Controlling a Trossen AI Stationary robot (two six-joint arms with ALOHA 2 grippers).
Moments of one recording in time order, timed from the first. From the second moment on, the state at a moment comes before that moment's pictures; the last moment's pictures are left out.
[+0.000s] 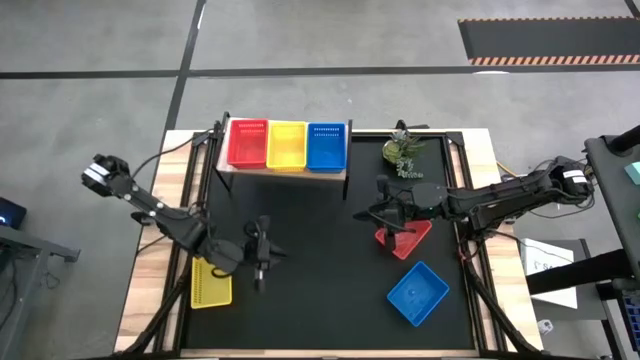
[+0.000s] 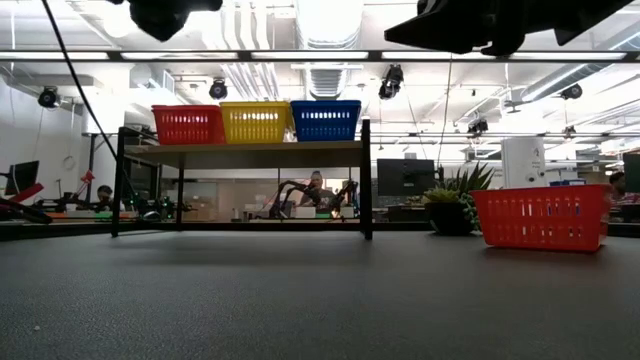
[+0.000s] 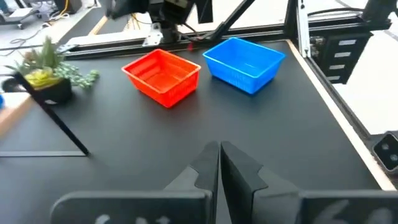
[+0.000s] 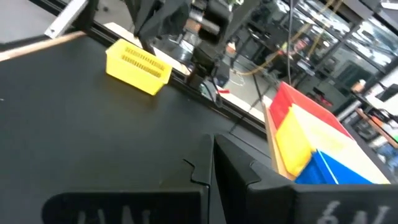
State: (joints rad) left arm -0.54 1.18 0.77 -0.02 -0.52 -0.18; right arm 0.07 1.16 0.61 0.37 0.01 -0.54
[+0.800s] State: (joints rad) left arm -0.54 1.24 0.78 -0.33 -0.60 -1.09; right arm 0.03 1.16 0.62 0.50 -0.01 -0.76
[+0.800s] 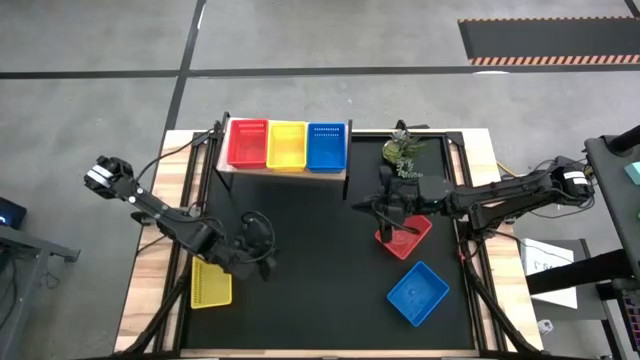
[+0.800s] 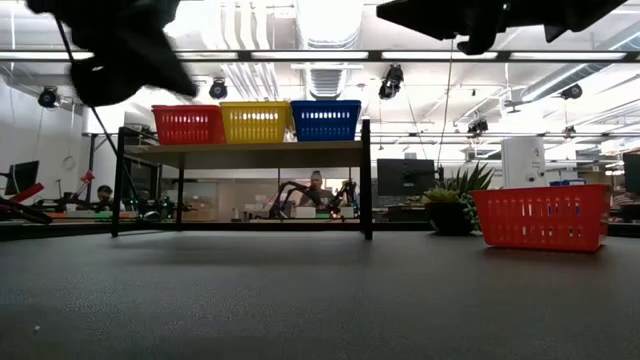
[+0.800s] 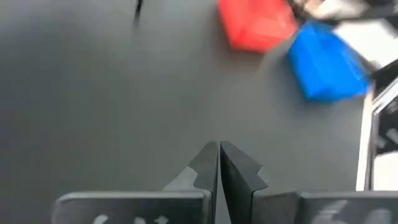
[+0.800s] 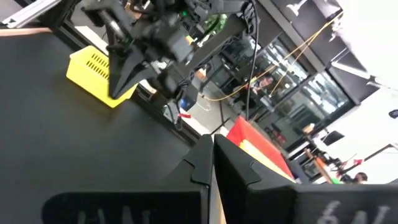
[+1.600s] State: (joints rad) left arm -0.59 1.24 1.00 -1.03 0.02 -1.83; right arm 0.01 1.17 0.71 0.34 0.05 -0.77
